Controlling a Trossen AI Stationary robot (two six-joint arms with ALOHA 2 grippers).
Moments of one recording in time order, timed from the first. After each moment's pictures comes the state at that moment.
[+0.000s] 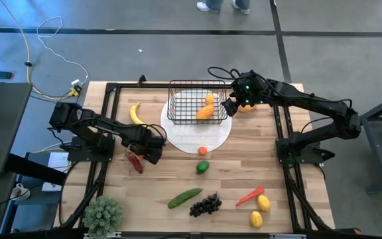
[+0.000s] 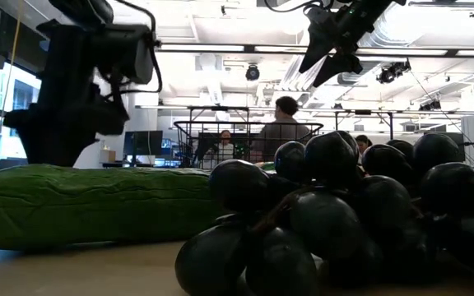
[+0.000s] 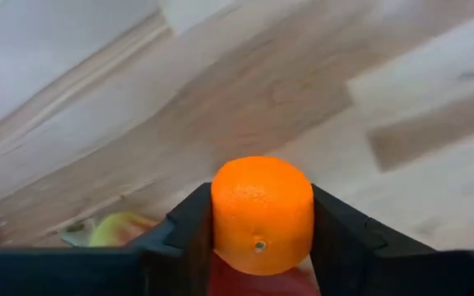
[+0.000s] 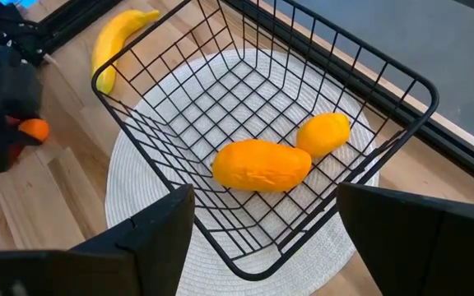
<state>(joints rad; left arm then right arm) 0.05 1.52 0.78 -0.88 0.03 -1.12 -0.42 1.26 1.16 -0.67 0.04 0.33</state>
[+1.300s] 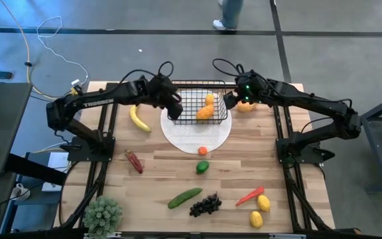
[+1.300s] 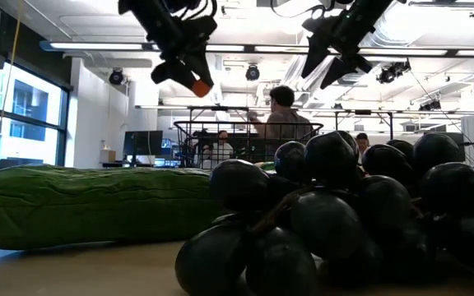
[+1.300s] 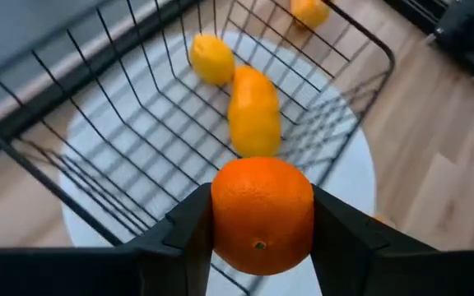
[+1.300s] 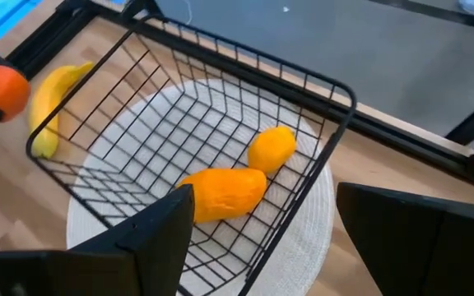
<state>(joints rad) 0.51 1.47 1.24 -0.60 -0.03 -0.33 -0.43 1.26 1.16 -0.67 0.23 0.51</state>
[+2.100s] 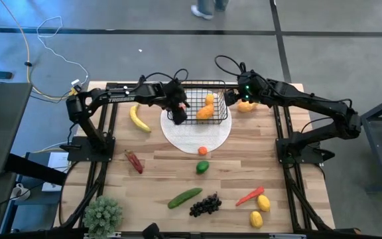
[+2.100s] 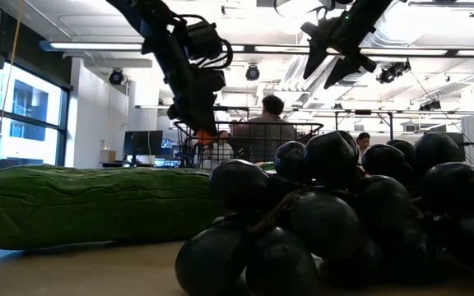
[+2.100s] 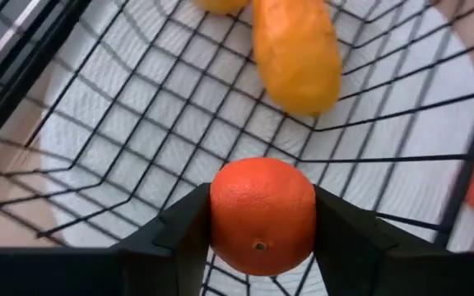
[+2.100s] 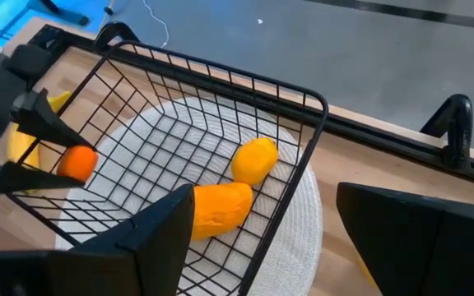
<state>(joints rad) 0.55 1.71 1.24 -0.56 0.03 -0.07 -0.43 1.26 1.16 -0.67 0.31 0.59</state>
